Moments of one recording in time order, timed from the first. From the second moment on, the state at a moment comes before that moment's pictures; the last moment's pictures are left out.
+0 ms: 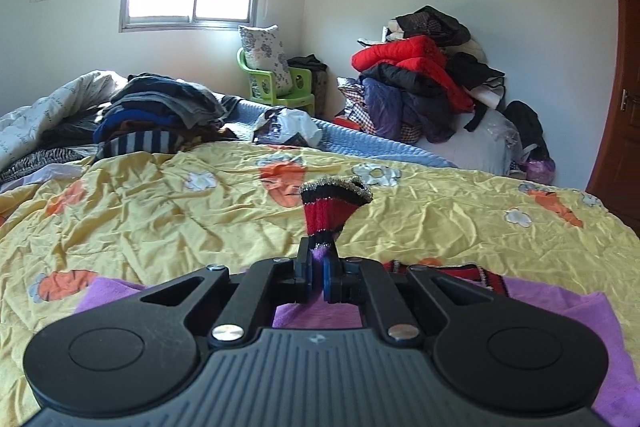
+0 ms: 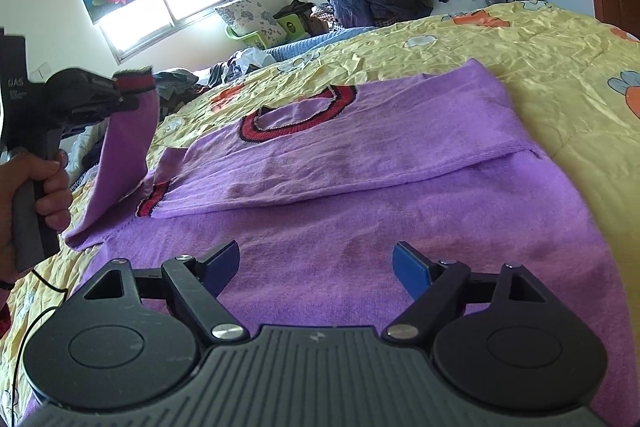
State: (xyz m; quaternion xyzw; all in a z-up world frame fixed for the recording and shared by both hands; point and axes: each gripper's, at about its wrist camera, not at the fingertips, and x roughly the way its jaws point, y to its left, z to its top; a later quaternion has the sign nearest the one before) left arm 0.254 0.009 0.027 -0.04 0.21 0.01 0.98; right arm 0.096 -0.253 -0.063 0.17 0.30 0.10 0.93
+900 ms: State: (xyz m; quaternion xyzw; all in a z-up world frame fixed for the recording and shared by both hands) left arm 0.252 -0.112 0.033 0.00 0.22 -0.08 0.97; right arm 0.084 -0.278 -0.071 0.19 0.29 0.08 0.93
